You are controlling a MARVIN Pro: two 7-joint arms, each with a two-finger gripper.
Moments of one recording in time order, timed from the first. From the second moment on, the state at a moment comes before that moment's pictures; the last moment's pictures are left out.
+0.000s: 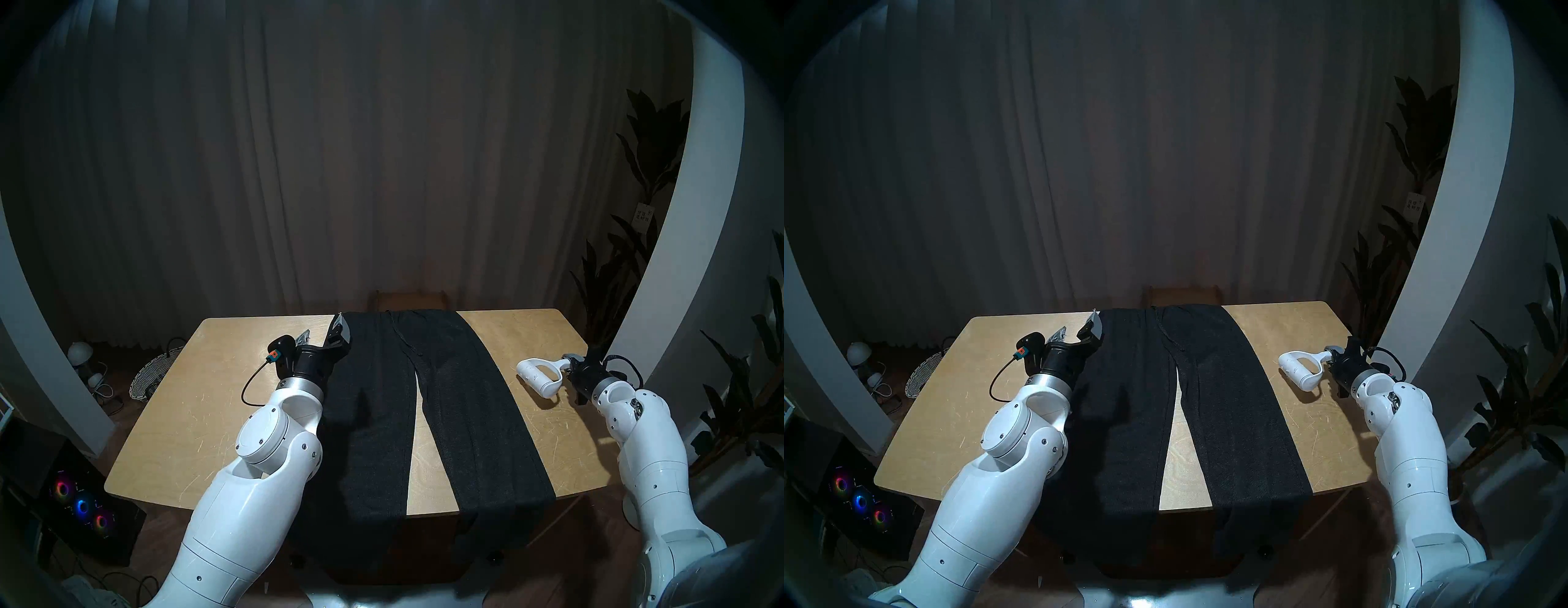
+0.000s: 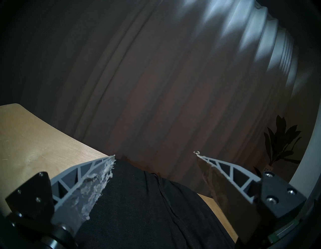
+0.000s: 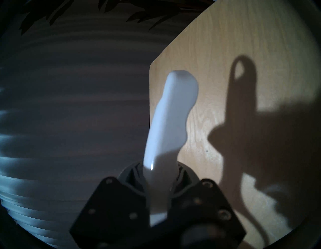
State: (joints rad) left arm 1.64 -1.30 -1.31 -1.82 -0.73 -0.07 0.26; right arm -1.35 -1.20 1.81 -1.10 1.79 0.42 -0.13
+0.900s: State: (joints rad) left arm 1.64 -1.31 -1.35 -1.80 -0.72 -0.10 0.30; right arm -1.37 -1.18 1.77 -1.21 1.75 0.35 -0.38
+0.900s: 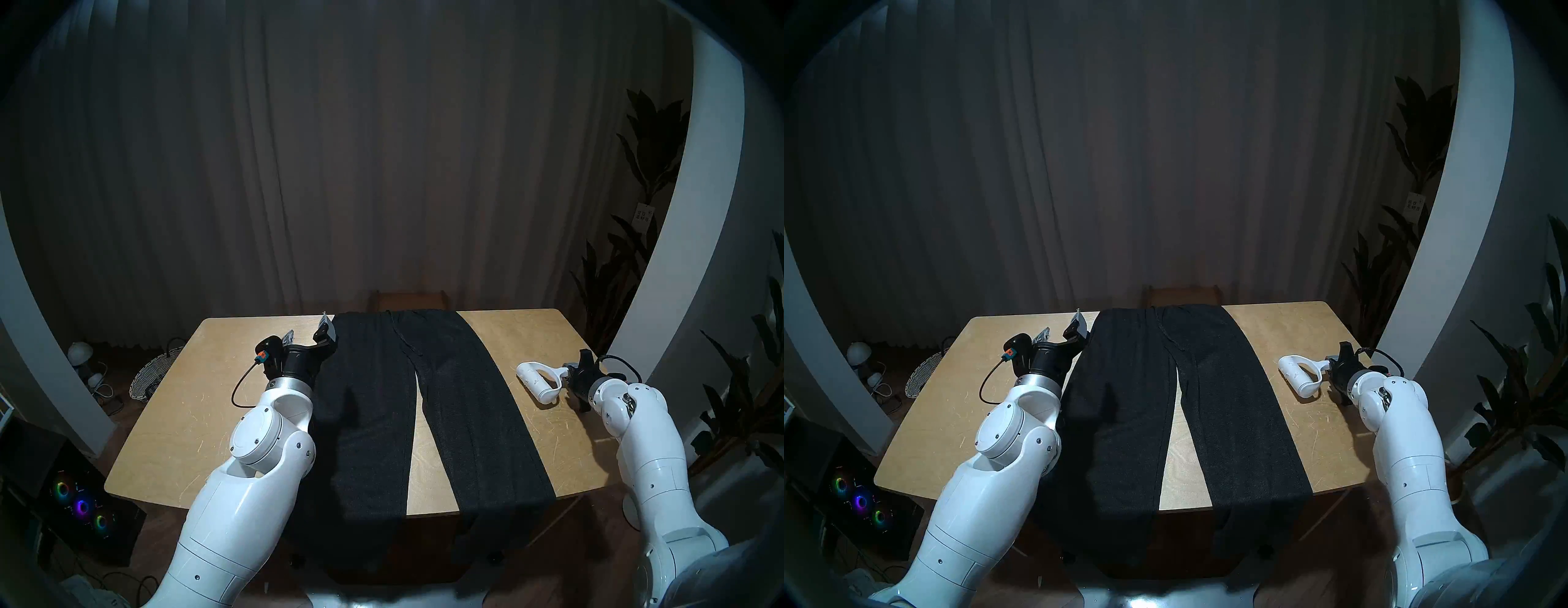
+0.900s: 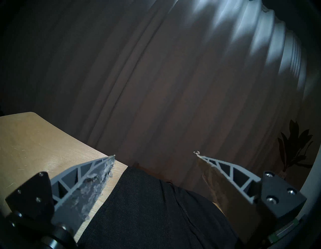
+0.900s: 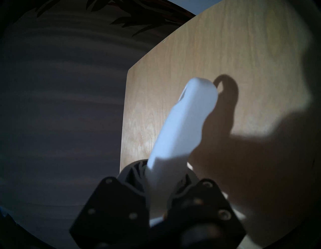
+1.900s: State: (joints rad) left arm 1.74 -1.23 -1.52 -1.81 -0.86 -0.15 0.18; right arm -1.61 -1.17 1.98 -1.63 1.93 0.38 -0.79
